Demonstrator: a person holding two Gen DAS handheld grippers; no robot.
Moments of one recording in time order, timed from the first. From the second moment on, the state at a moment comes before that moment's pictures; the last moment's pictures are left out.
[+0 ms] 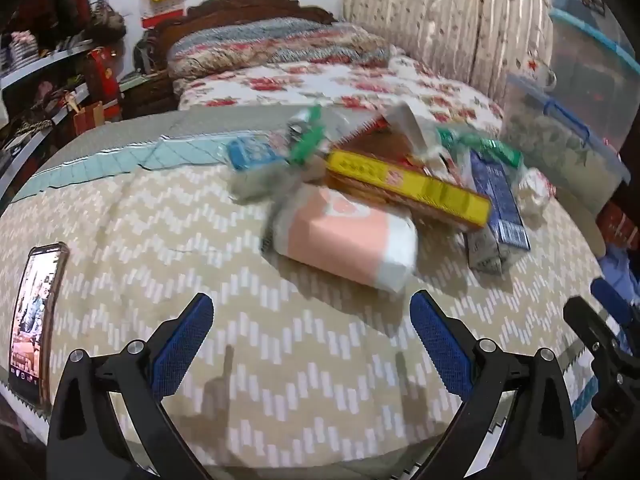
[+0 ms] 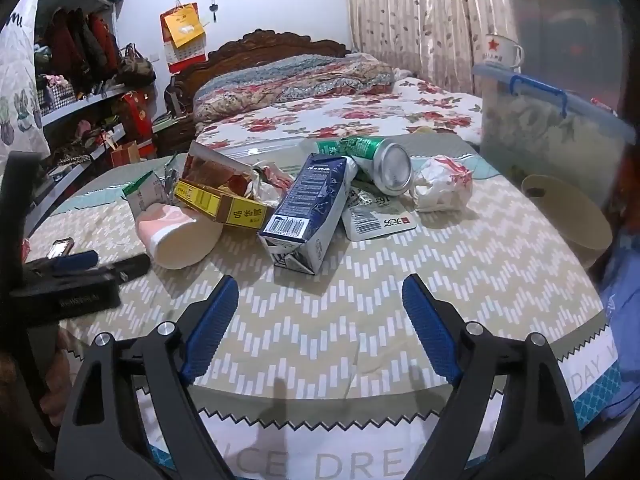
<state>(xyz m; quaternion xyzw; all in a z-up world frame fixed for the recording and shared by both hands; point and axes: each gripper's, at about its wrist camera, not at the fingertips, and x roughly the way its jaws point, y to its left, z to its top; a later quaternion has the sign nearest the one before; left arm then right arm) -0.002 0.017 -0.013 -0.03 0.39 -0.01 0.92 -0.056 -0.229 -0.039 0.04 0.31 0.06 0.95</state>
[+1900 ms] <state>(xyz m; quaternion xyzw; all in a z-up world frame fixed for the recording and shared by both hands) -0.007 0.016 -0.032 -0.17 0.48 -0.20 0.84 -0.085 -0.227 -0.056 0.00 0.37 0.23 0.90</state>
